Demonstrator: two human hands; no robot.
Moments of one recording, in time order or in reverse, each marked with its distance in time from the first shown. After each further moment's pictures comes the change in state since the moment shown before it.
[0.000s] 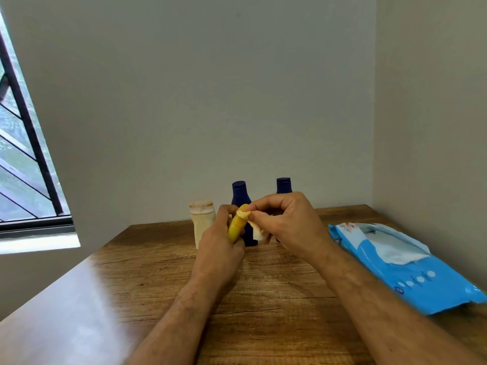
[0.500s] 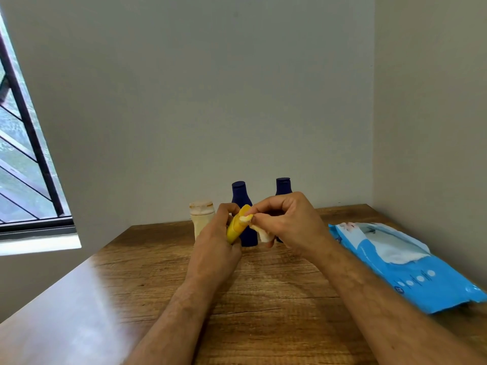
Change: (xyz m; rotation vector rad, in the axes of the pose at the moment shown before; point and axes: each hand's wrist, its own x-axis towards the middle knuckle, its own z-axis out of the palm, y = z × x) left_hand -0.001 -0.003 -0.006 0.073 0.023 0.106; right_hand 0.001 0.003 -0.003 -0.007 -0.023 0.056
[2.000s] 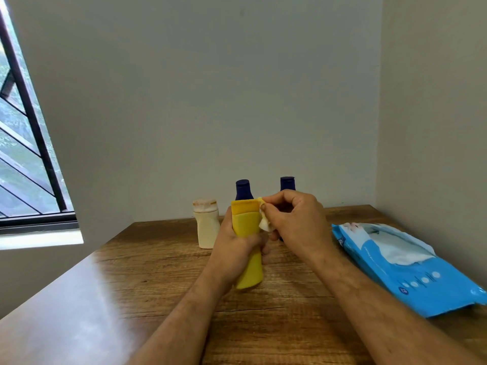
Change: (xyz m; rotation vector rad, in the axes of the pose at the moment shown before) left_hand -0.002 0.024 0.010 -0.808 -0.199 -0.210; right_hand 0.004 0.016 0.008 -0.078 0.285 0.008
